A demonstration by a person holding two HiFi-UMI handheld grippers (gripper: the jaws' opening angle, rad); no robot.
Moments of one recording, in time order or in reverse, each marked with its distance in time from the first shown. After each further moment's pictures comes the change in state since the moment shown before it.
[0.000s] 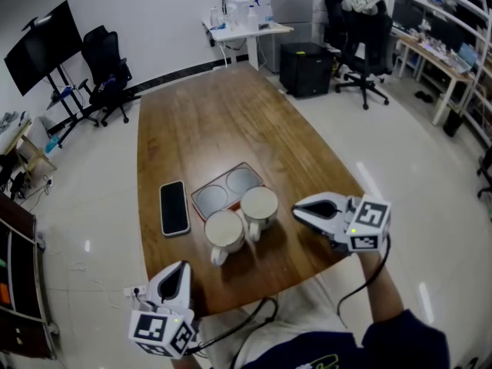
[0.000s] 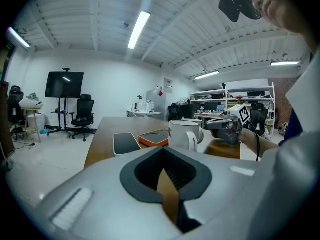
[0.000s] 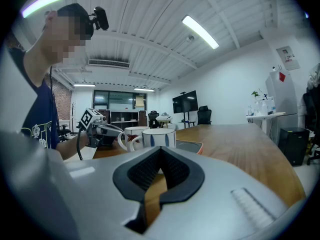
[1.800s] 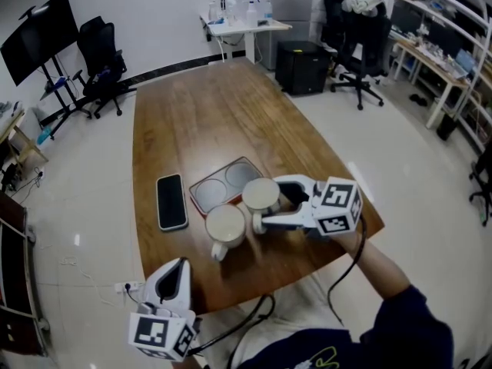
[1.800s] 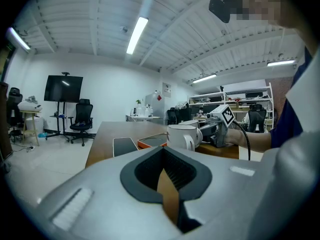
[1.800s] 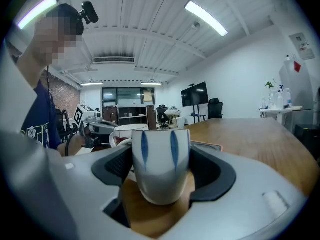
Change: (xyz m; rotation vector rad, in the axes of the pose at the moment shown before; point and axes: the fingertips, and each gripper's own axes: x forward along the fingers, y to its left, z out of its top) left arm -0.004 -0.006 0.008 0.023 -0.052 -0.010; right arm 0.072 0.002 0.002 0.009 0.087 0.128
